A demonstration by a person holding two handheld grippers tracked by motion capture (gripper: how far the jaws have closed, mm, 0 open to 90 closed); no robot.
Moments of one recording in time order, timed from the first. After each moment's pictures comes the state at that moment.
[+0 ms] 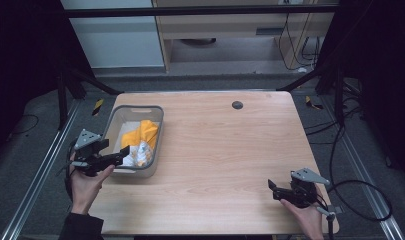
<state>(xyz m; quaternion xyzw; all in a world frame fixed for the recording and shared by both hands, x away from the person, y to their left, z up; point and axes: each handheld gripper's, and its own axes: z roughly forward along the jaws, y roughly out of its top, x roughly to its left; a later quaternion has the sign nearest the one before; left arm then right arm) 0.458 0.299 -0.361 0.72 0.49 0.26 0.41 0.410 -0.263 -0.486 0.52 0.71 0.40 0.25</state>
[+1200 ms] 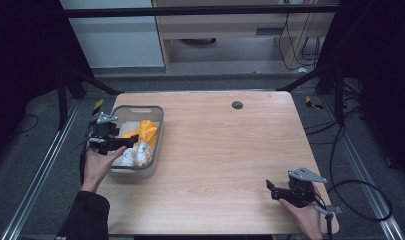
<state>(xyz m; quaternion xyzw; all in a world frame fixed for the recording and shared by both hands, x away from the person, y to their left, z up) 0.522 0.285 -0.365 0.76 0.51 0.22 0.35 0.413 -0.260 -0.488 0.51 0.72 0.39 0.25</state>
